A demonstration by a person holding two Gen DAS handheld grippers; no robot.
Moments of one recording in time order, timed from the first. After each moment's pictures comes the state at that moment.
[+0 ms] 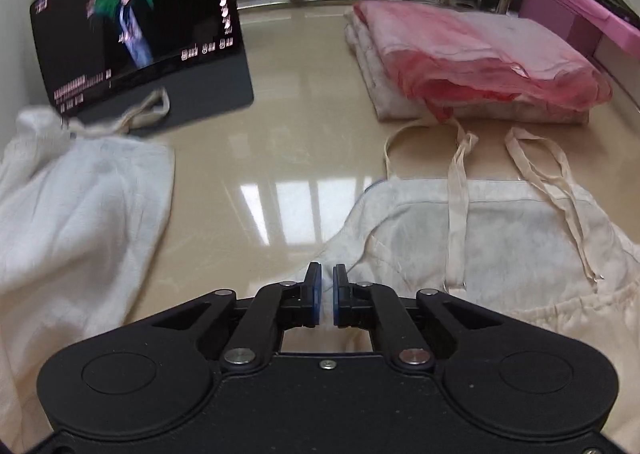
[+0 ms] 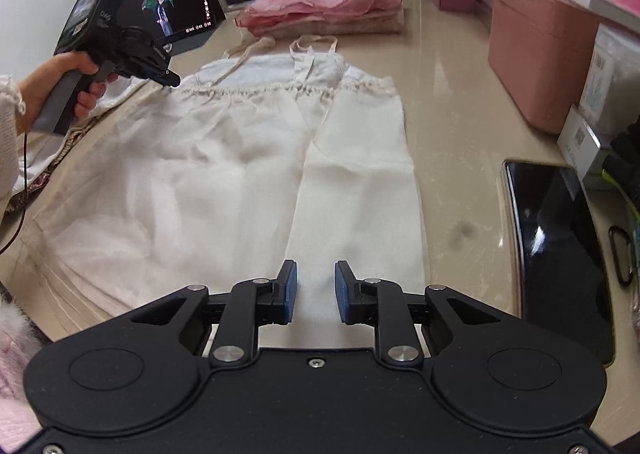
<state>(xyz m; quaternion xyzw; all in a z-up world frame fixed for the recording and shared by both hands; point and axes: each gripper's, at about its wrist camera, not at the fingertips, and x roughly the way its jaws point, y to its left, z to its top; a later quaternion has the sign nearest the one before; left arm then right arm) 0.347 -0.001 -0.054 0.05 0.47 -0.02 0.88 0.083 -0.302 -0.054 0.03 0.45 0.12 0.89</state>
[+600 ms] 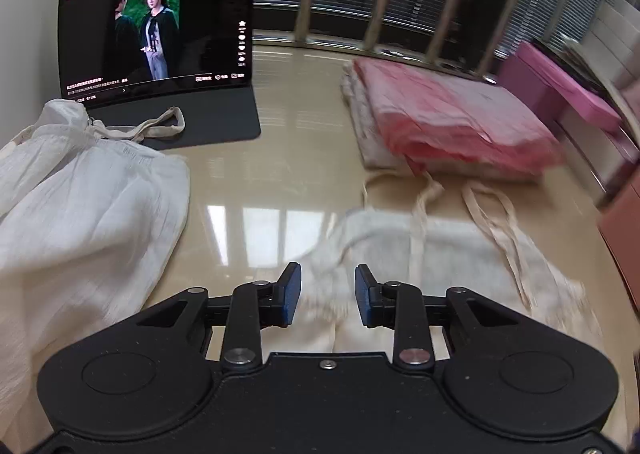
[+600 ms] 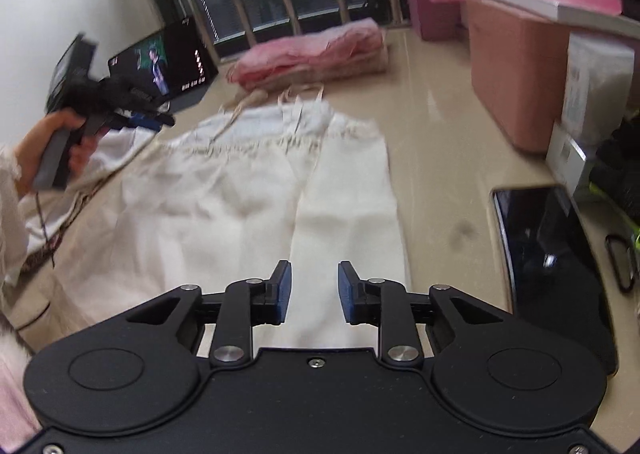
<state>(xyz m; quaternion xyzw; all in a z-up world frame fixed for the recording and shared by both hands) 0.295 0.038 -0.017 -0.04 0.43 -0.07 0.90 0.085 -0.326 -0.031 0.09 0.38 0.11 0.91</state>
